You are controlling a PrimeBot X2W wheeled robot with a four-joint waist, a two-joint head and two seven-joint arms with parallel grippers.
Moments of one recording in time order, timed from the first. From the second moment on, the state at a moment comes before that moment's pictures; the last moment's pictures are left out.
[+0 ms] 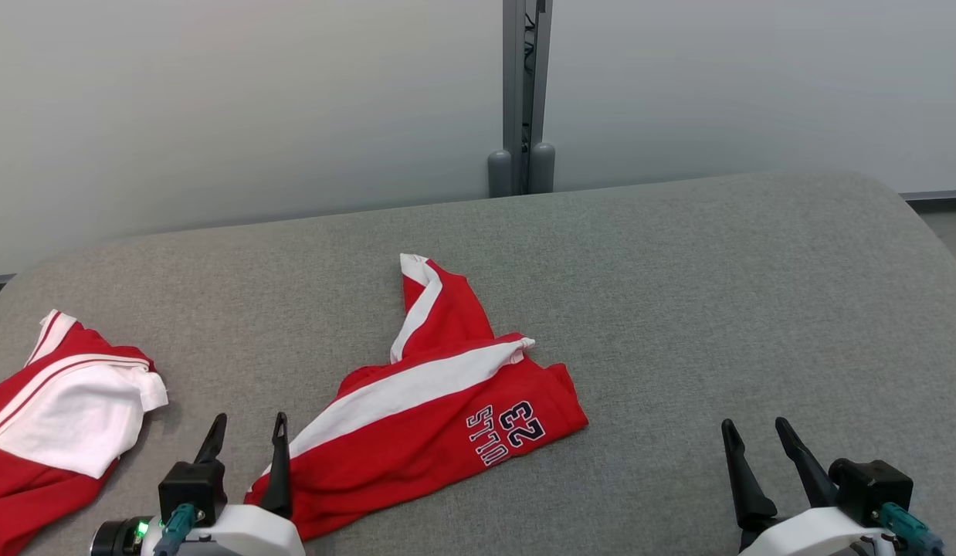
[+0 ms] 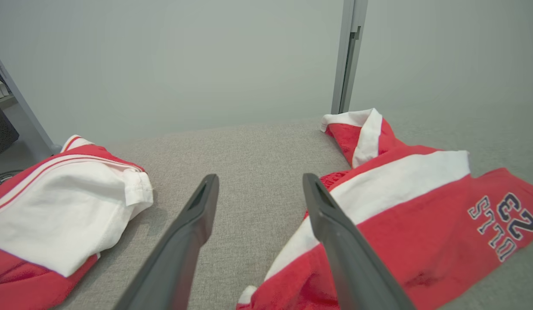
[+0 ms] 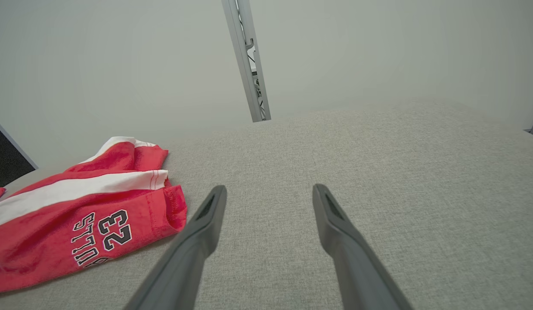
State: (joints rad) left arm -0.06 0.08 -0.08 0.47 -0.13 0.08 -0.26; right arm -0.07 -0.05 0.08 0.45 0.27 0.13 -0.26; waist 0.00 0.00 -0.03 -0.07
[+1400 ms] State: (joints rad) left arm -0.12 0.05 -0.19 0.42 -0.16 0.05 -0.26; right arm -0.47 -0.09 0.20 0.82 0.39 0.13 -0.26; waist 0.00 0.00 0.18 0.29
